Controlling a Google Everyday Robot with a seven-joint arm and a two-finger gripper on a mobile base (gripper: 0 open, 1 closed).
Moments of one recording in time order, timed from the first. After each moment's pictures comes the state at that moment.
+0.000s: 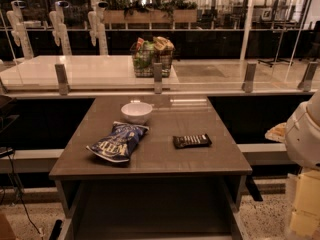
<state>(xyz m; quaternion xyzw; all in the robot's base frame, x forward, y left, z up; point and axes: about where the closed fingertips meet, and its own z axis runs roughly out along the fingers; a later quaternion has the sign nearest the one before) 0.438 -0.217 0.976 -0.60 0.78 -0.03 0.16</state>
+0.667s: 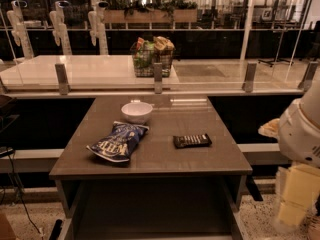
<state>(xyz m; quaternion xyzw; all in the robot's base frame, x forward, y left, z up) 0.452 -0.210 0.976 -0.60 0.78 -0.03 0.18</state>
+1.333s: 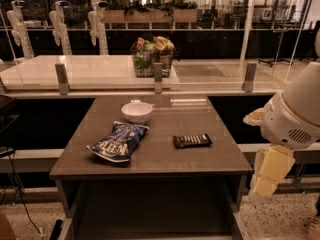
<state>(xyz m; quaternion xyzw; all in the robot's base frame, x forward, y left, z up) 0.507 -0.198 0.974 -0.60 0.77 0.01 0.23</state>
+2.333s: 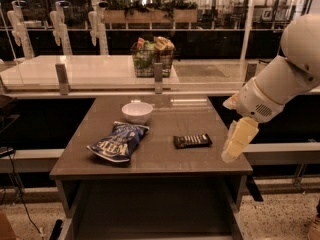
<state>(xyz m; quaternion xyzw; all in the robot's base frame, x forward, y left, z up) 0.617 -0.178 0.967 -0.59 0.75 0.07 0.28</state>
